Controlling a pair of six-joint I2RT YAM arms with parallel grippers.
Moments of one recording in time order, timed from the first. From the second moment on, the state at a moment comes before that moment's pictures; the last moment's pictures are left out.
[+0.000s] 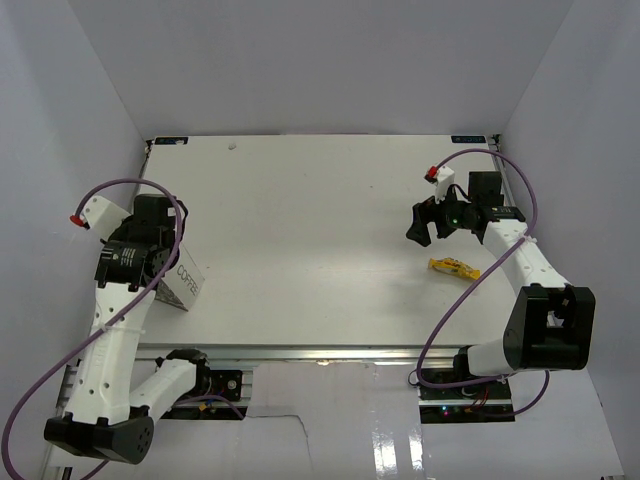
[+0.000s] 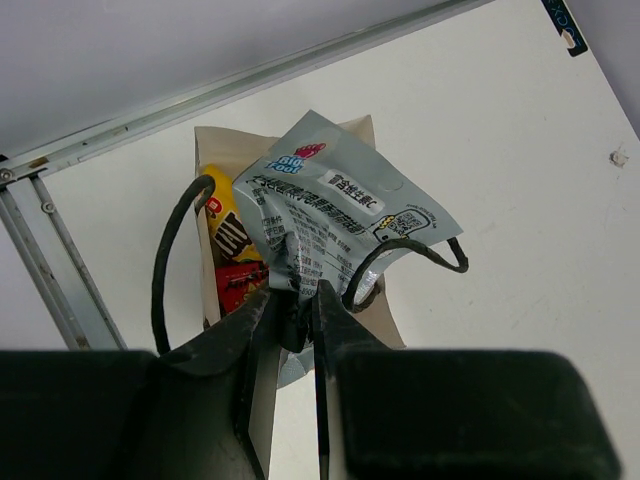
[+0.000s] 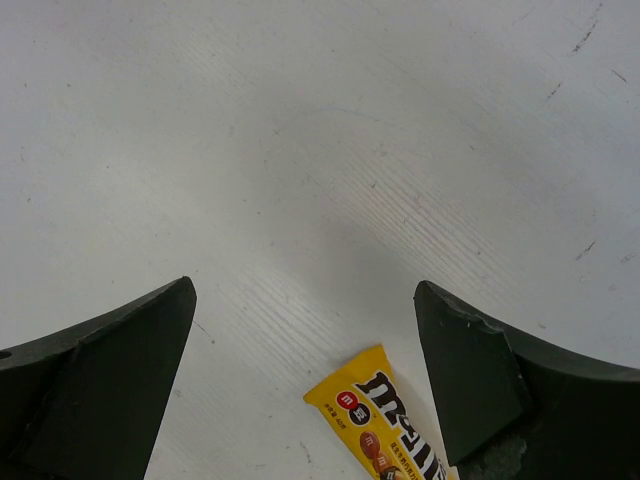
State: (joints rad) left arm -0.14 0.96 1.24 -1.12 -0.86 -0.97; right arm 0.02 1.40 1.01 -0.45 -0.62 -0.43
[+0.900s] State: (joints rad) left arm -0.13 0.92 1.24 -1.06 -0.71 -0.91; right arm 0.02 1.40 1.01 -0.48 -0.66 -0.49
